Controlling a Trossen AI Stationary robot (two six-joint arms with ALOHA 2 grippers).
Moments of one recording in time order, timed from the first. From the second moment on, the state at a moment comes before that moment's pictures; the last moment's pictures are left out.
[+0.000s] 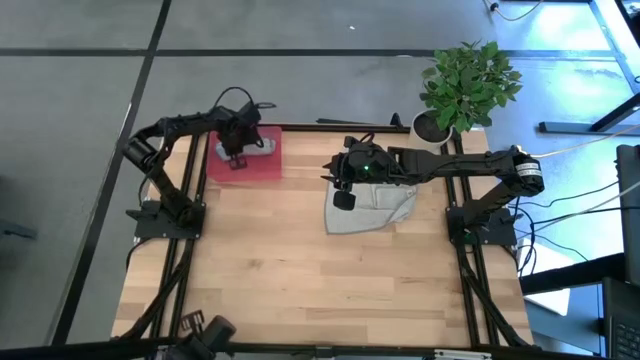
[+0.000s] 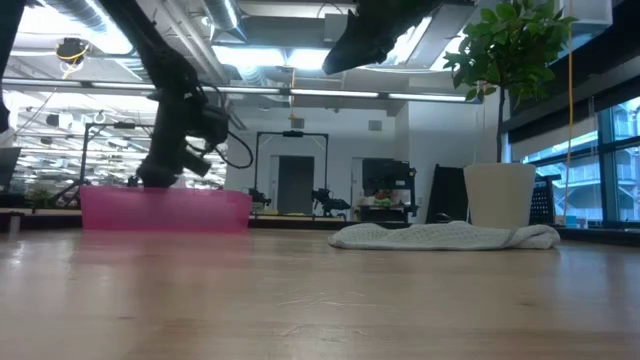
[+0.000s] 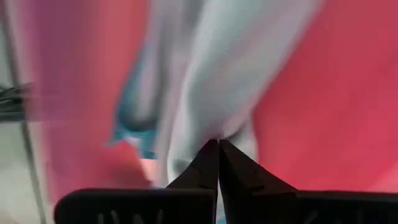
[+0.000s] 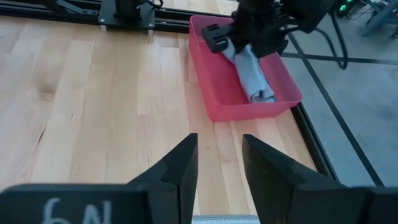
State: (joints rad) left arm 0.94 1.66 0.98 -0.83 -0.31 0.56; right arm -0.09 1.56 1.30 -0.32 0.18 -0.14
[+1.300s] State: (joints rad) left arm 1.01 1.77 1.01 -0.70 -0.24 0.53; right arm -0.09 1.56 1.30 -0.32 0.18 -0.14
